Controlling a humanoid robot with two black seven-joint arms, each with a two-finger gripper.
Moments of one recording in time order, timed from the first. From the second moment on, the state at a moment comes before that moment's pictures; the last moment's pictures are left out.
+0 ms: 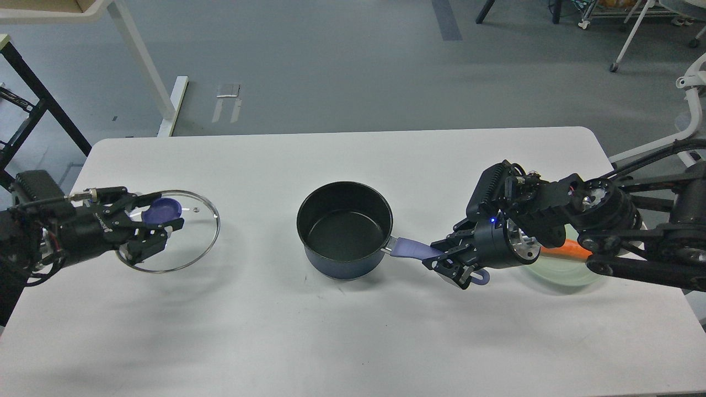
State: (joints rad) left arm -0.83 1.03 0.09 -1.17 1.81 0.38 -0.44; right arm 1.38 -0.63 -0.39 1.54 -1.67 0.25 0.19
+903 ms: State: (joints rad) left arm -0.73 0.92 0.08 -0.99 1.63 0.44 -0.46; right arm 1.38 -0.63 -0.39 1.54 -1.67 0.24 0.19
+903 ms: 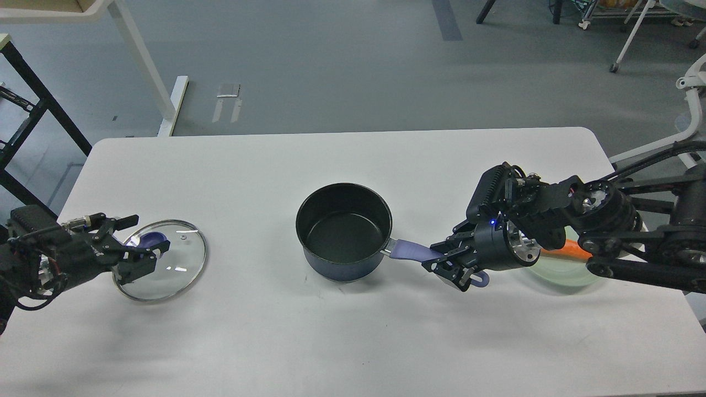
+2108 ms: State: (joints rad) left arm -1.11 0.50 -0.10 -0.75 0.10 0.16 -0.49; right arm 1.23 -0.70 0.24 1.04 -0.47 -0.05 0.19
